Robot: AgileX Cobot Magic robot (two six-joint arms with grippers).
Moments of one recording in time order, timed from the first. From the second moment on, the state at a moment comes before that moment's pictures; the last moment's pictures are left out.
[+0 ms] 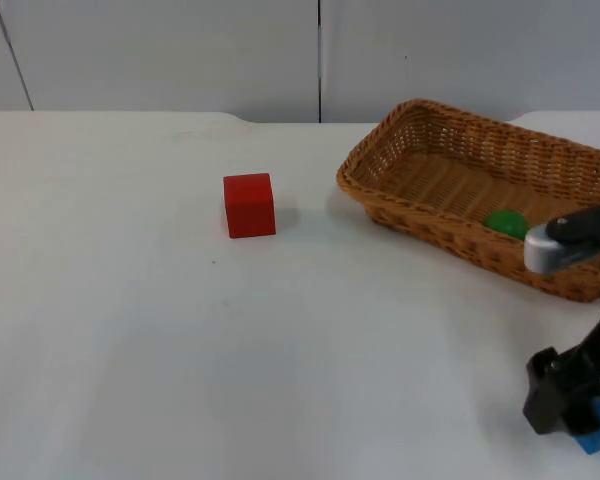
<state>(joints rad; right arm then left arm) 0.47 1.77 -0.67 -0.20 0.24 0.21 -0.23 0.86 -0.58 0.03 0.79 -0.17</state>
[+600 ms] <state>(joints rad) 0.47 1.39 -0.67 -0.20 0.35 0.23 -0.23 0.86 -0.58 0.04 0.80 -0.17</state>
